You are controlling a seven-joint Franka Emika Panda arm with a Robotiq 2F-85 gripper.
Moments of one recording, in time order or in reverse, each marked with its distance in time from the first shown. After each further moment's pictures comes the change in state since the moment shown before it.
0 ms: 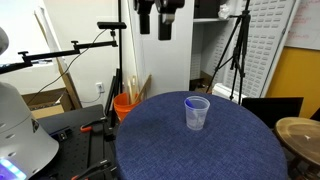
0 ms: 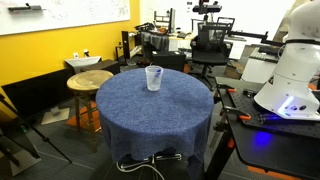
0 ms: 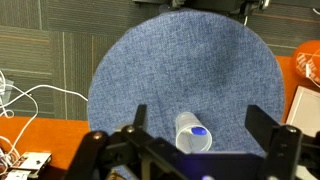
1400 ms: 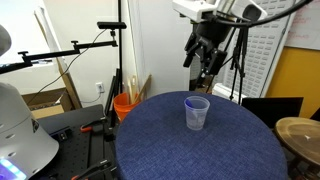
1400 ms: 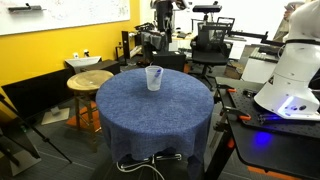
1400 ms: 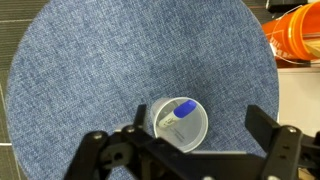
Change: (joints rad) arm -0.063 0.674 0.122 0.402 0.346 0.011 0.086
